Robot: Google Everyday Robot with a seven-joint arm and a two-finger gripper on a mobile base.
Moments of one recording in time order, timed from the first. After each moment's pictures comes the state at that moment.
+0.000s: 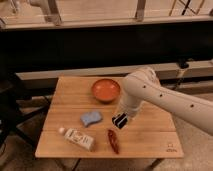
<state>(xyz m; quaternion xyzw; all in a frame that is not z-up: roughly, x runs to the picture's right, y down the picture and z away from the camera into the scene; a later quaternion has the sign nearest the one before) 0.098 0.149 0.691 -0.29 -0.20 -0.39 0.85</state>
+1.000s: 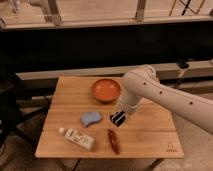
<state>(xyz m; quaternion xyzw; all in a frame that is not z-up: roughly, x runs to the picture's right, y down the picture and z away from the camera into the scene) 0.092 0.135 0.699 -0.28 -0.22 -0.38 0.85</state>
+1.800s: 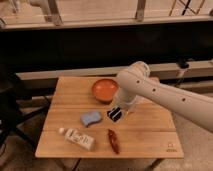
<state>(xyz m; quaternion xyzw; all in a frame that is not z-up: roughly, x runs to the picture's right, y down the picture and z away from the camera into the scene) 0.078 0.109 0.713 -0.26 -0.19 -0.40 0.86</state>
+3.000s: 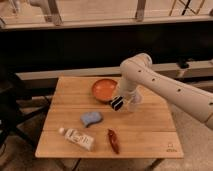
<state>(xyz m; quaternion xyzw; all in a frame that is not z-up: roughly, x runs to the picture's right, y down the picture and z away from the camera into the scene) 0.101 0.069 0.751 -0.25 -0.20 -0.37 0.87</state>
